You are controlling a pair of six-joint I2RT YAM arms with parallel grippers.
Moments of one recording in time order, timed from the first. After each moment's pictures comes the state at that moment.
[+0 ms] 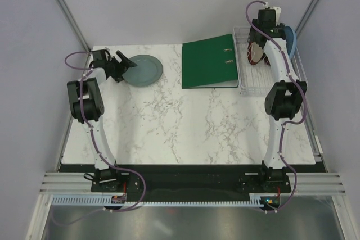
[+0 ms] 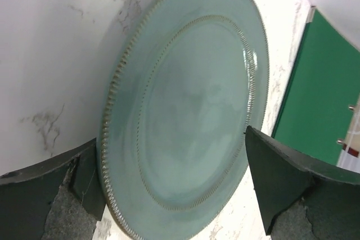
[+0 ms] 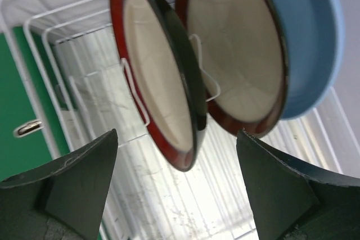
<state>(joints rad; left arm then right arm) 0.18 2.27 1.64 -0.11 0.51 -0.65 0.02 2.27 2.35 -0.70 0.41 0.18</state>
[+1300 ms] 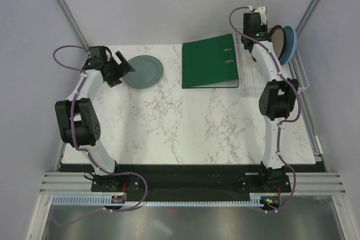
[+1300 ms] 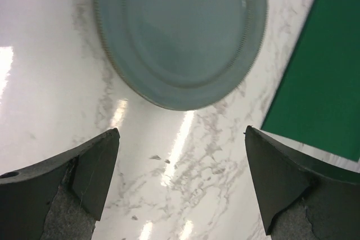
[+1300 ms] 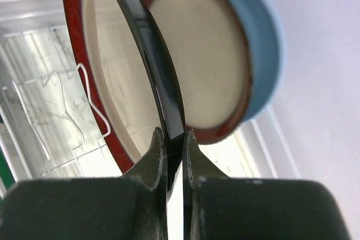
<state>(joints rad) 0.13 1.82 1.41 -0.44 0.24 -0.56 0.09 2.31 2.30 -0.59 0.73 -0.05</state>
